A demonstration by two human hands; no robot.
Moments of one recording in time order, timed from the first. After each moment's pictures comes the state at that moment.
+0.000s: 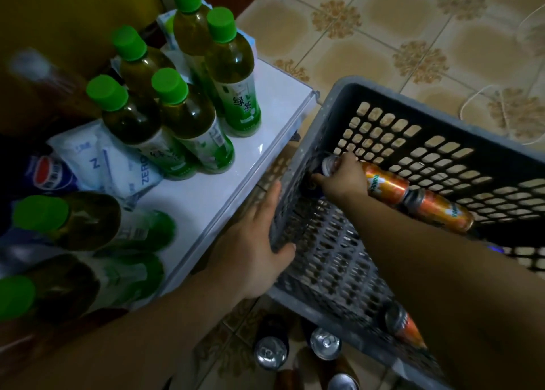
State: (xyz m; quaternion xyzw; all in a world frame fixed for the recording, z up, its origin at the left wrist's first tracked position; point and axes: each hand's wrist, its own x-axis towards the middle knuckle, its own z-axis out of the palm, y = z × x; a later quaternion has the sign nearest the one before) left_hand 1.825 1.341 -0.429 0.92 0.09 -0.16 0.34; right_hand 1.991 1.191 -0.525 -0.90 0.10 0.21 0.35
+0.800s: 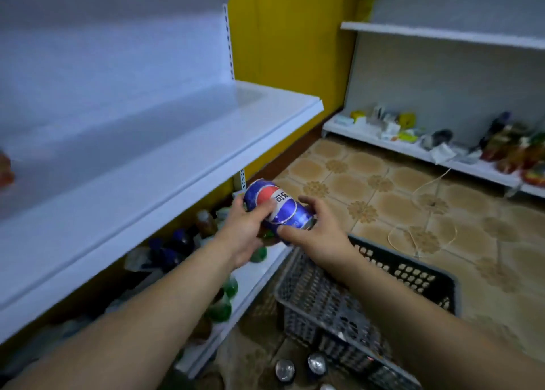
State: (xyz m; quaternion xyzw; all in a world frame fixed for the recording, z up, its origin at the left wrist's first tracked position) left_hand 1.726 1.337 -0.045 0.58 0.21 0.04 0.79; right_hand 1.758 1.192 -0.054 -0.77 -0.13 0.15 0.61
